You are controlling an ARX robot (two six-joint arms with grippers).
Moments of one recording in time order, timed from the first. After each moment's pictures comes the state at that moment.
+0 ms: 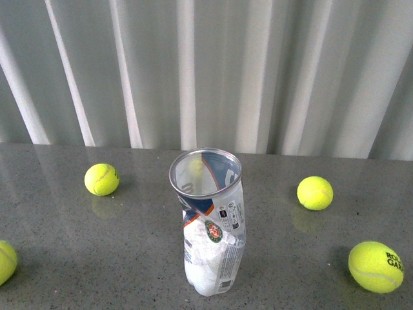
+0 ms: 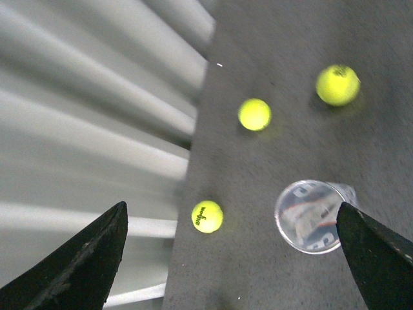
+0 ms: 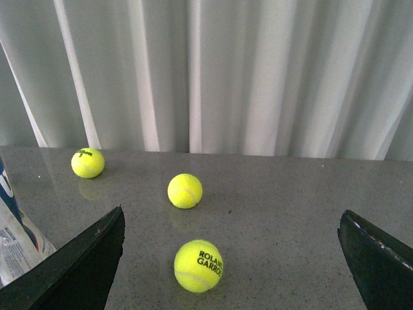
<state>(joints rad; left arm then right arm) -0.34 1.38 1.41 -0.54 0.48 1.14 0.00 0.00 0.00 0.00 0.00 -0.01</state>
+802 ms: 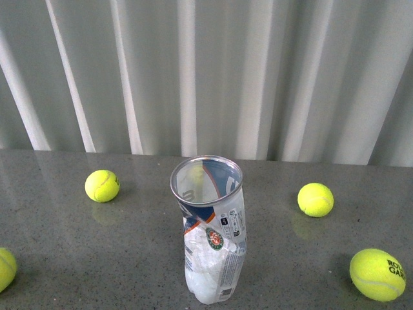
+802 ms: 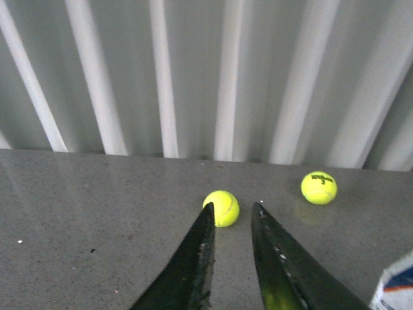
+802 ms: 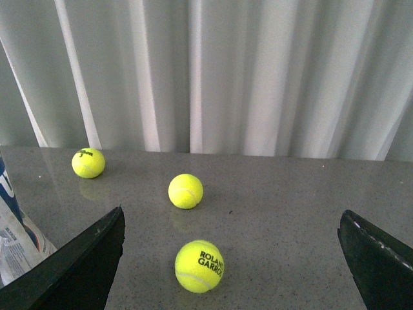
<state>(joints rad) 0.02 0.86 0.31 0.54 0.01 0.01 0.00 0.00 0.00 0.00 0.00 -0.01</state>
